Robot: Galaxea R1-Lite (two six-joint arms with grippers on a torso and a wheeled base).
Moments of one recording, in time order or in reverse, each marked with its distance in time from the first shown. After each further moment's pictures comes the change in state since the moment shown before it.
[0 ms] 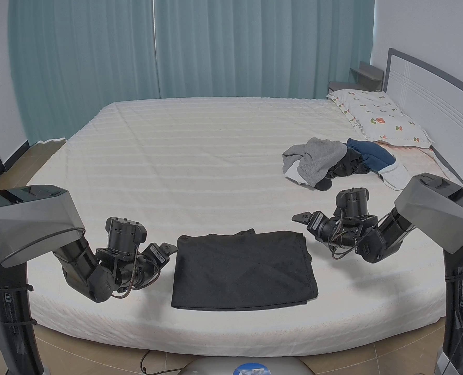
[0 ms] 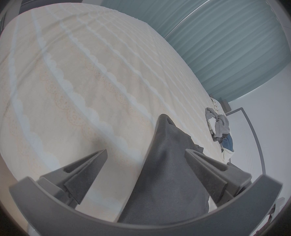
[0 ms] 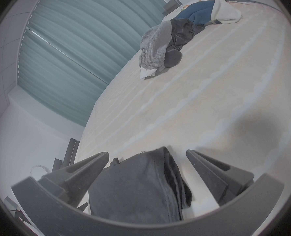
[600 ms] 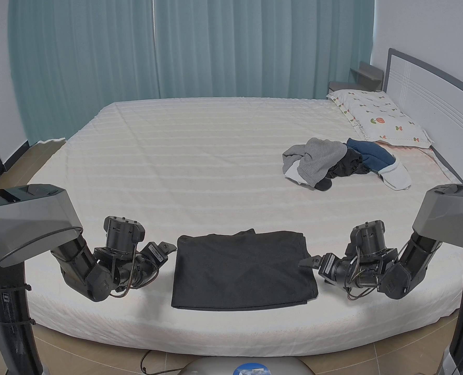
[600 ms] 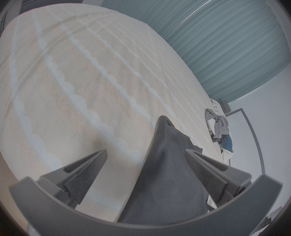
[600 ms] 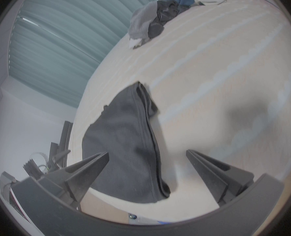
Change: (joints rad) left arm 0.008 -0.013 0.006 0.011 0.000 0.000; right arm 0.040 -0.196 0.492 -0.158 0.040 -0.003
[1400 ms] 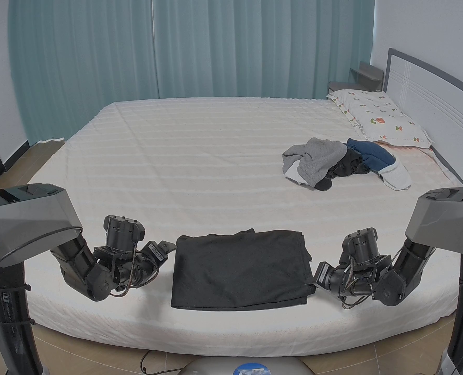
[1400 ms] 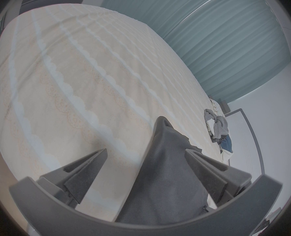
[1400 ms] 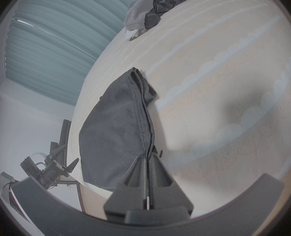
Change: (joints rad) left arm 0.000 -0.001 -0.004 0.000 0.000 0.000; right arm 0.058 0.008 0.061 0.006 0.006 0.044
